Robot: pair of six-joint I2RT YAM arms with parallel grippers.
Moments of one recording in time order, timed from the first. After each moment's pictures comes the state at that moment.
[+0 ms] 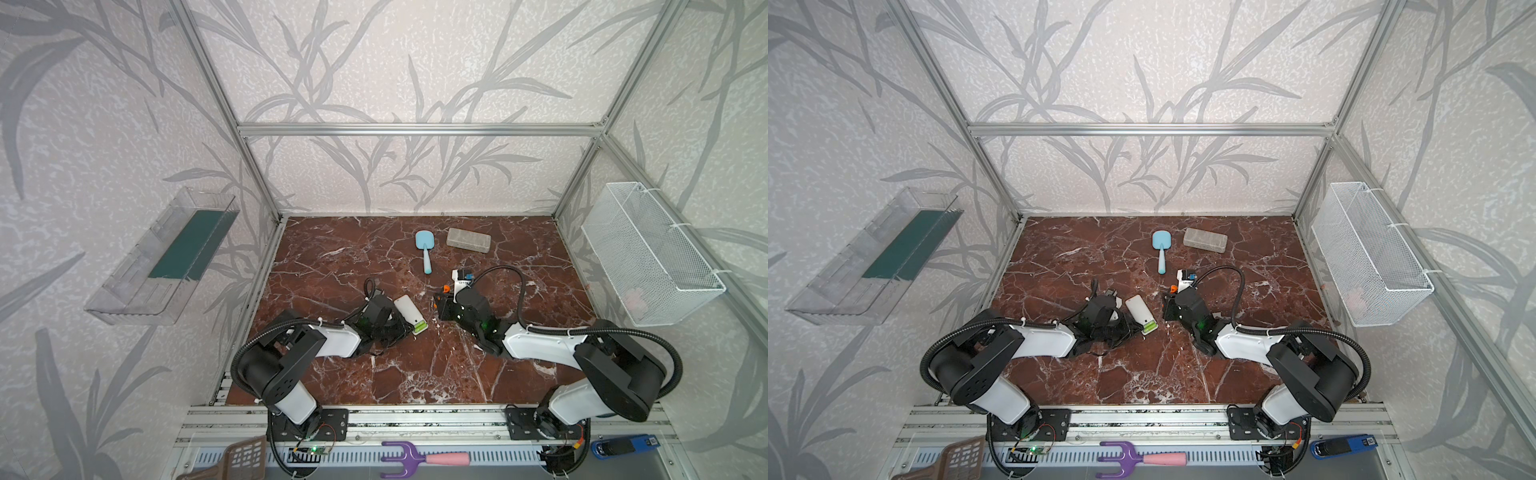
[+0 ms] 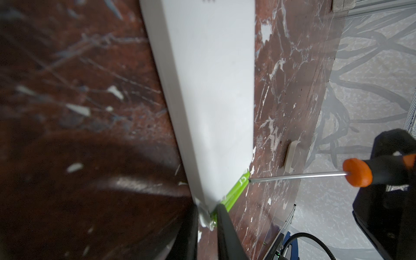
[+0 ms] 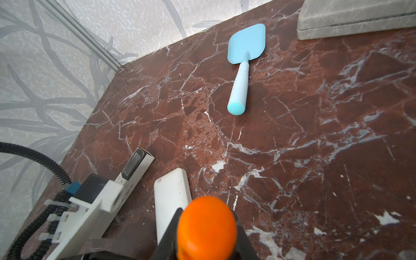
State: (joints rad) left arm -0.67 1.61 0.51 0.35 0.29 -1.19; right arm 0.76 1.50 0.56 0.46 0.17 0.66
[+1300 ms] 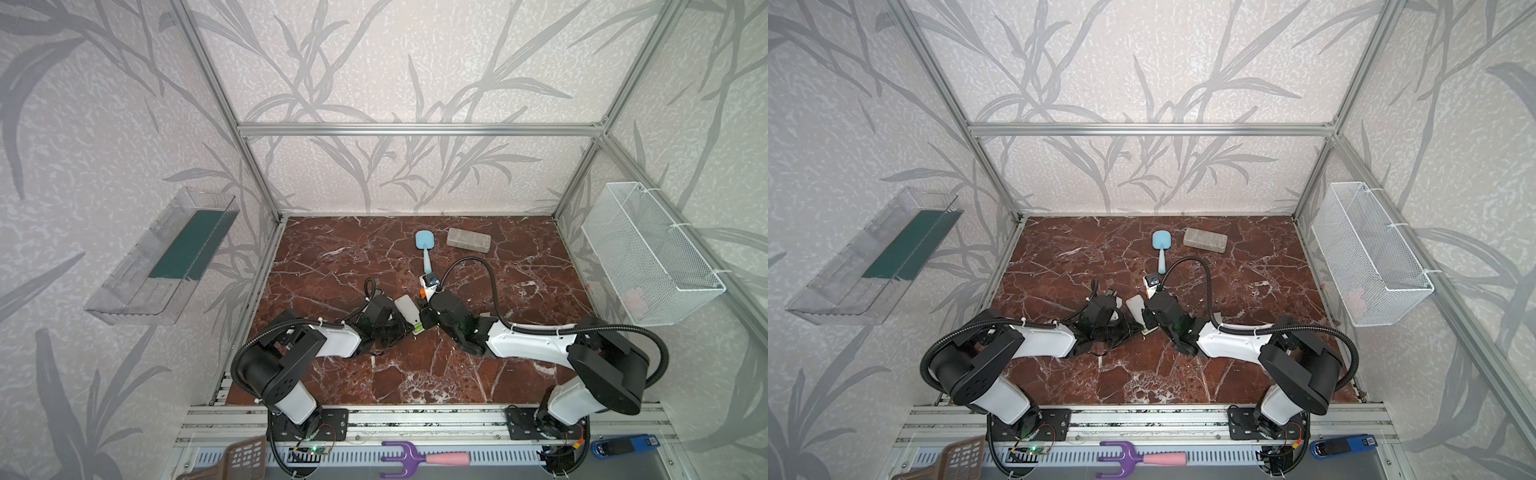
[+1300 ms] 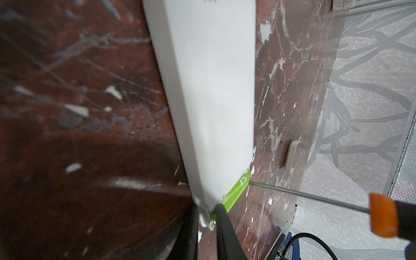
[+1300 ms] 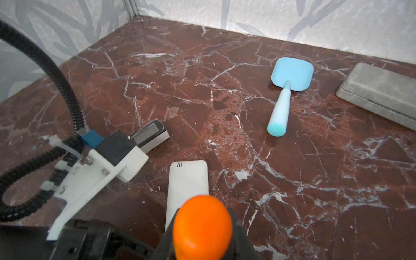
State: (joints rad) left arm -0.67 1.61 0.51 0.35 0.29 -1.19; right arm 0.93 1.56 0.71 0.32 0.31 0.35
